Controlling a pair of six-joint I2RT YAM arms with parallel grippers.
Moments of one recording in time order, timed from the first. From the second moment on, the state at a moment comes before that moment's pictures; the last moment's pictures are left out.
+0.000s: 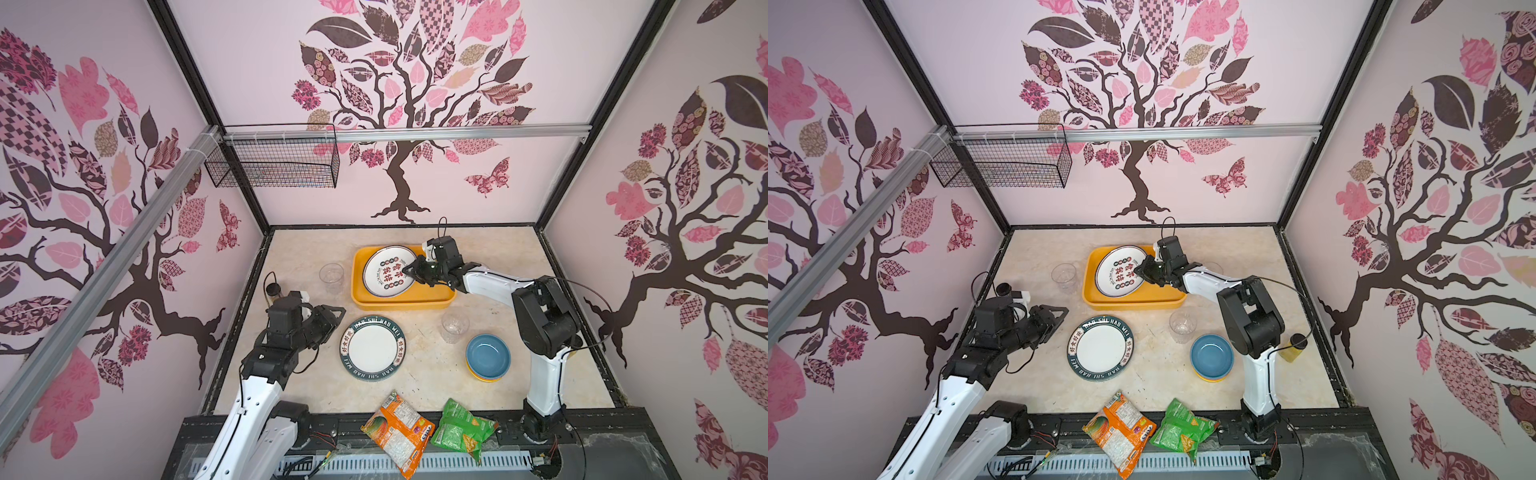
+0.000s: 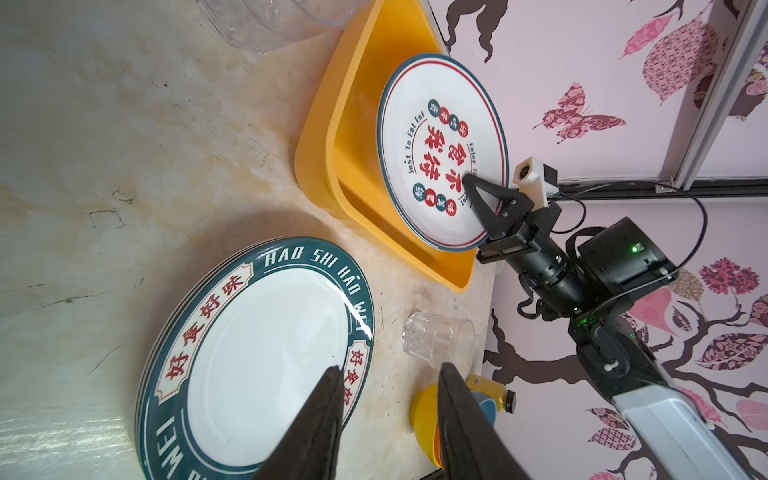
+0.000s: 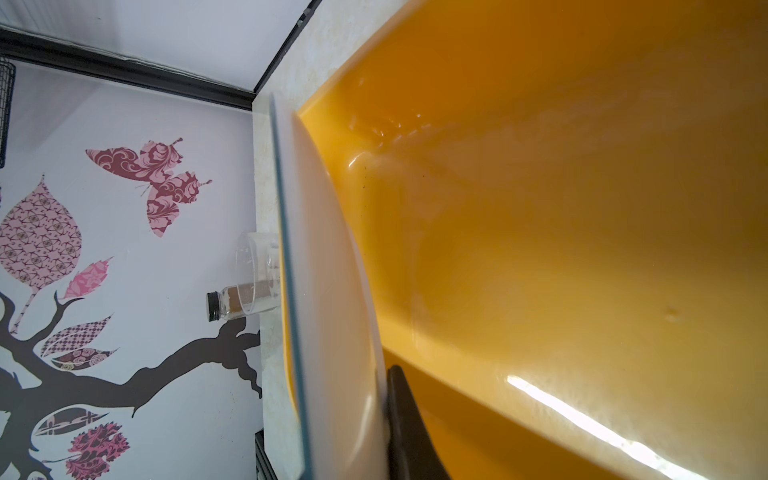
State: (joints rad) left arm -0.17 0.71 0.61 -0.51 0.39 -1.00; right arm 0.48 2.00 1.35 0.03 -0.44 0.94
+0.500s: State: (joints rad) left arm -0.17 0.75 0.59 -0.52 0.40 -0.99; right arm 0.48 2.18 1.48 0.04 -0.47 0.98
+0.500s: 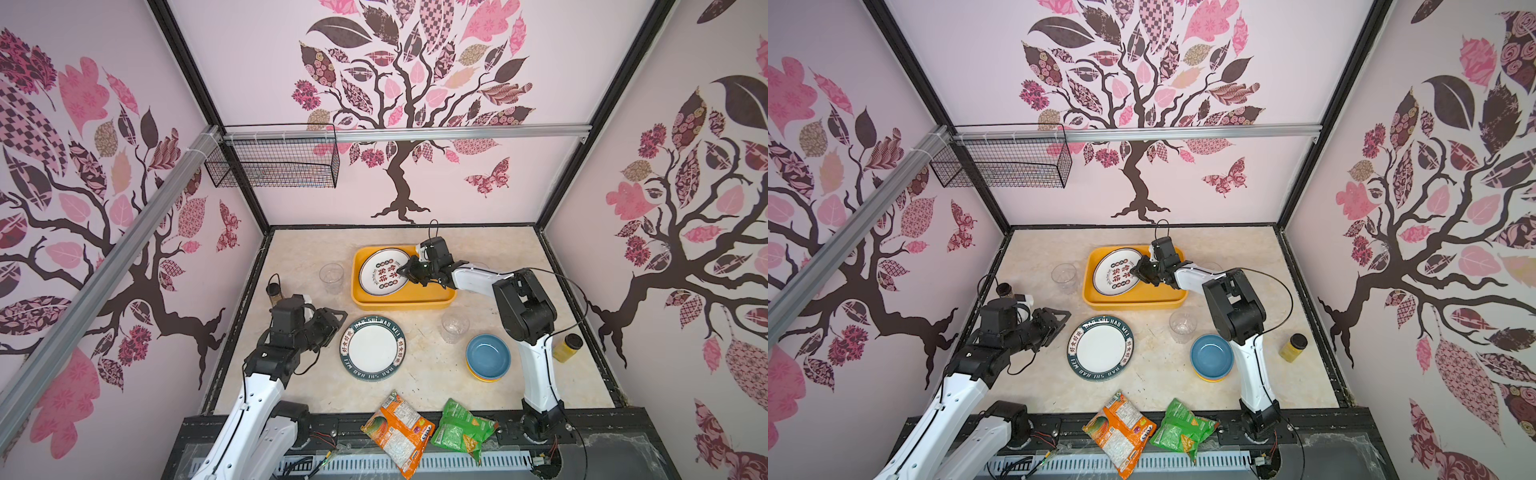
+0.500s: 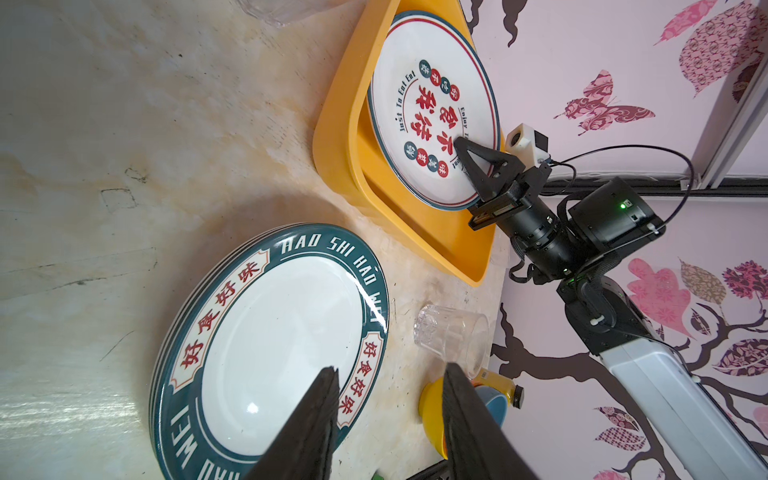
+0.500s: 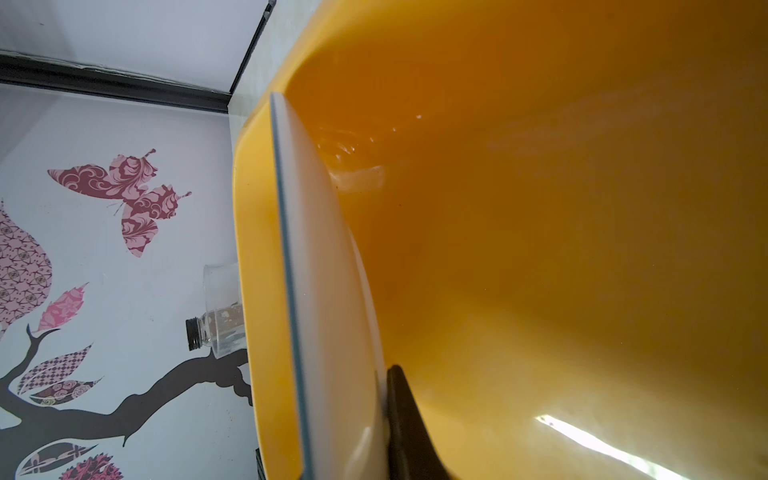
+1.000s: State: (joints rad) left arm -0.17 0.77 0.57 -0.51 0.41 -0.99; right arm 0.48 2.24 1.51 0.04 -0.51 0.98
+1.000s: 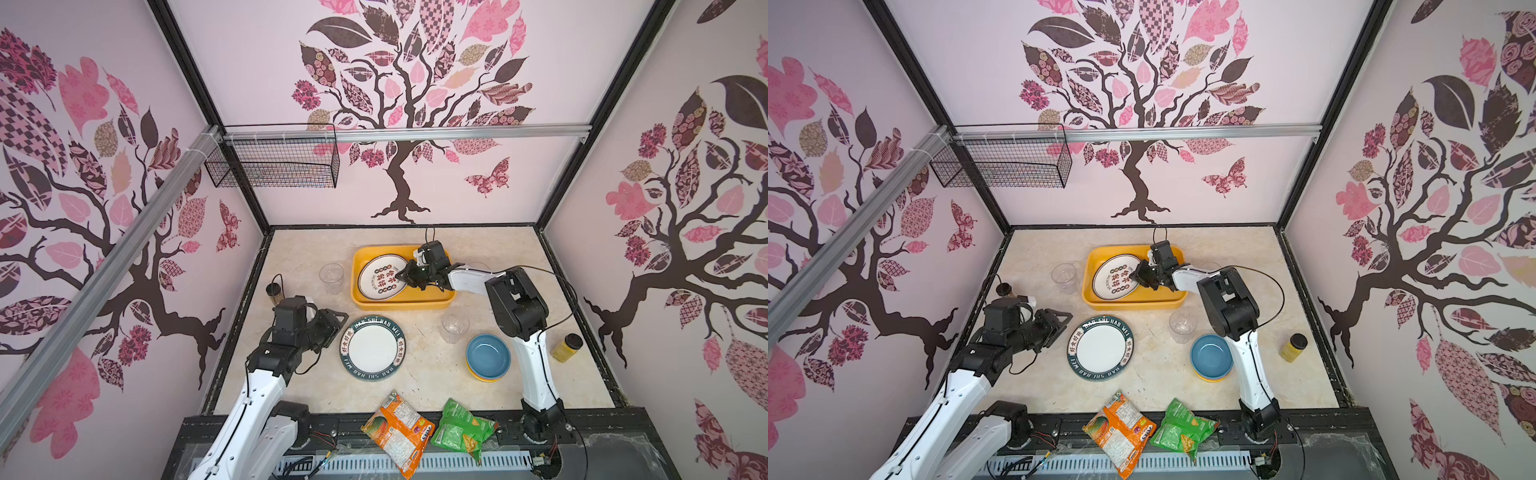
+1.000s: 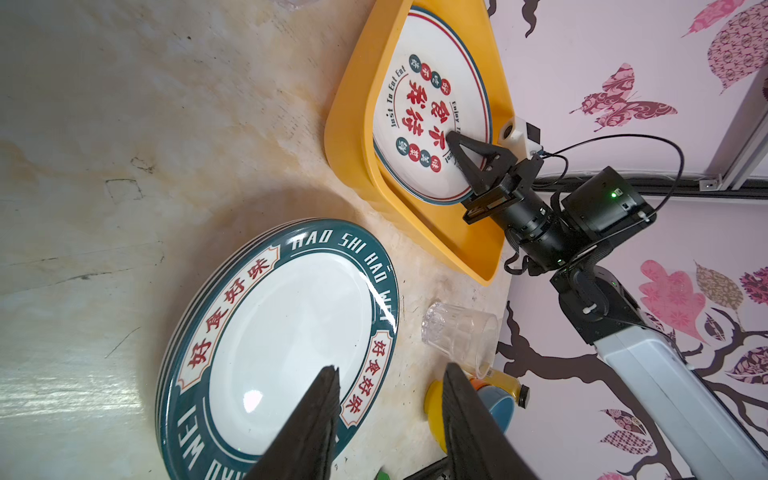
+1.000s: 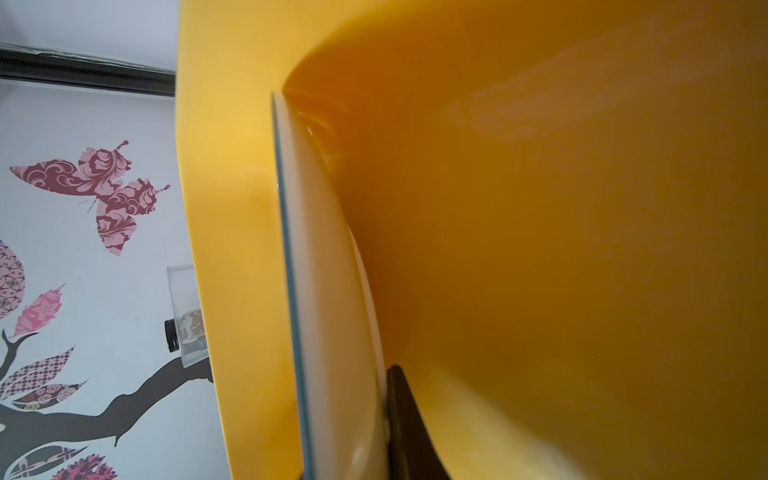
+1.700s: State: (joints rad) left arm -0.16 0.77 0.56 -0.54 0.38 -0.99; right arm 0.46 2.18 1.57 -0.30 -0.25 0.81
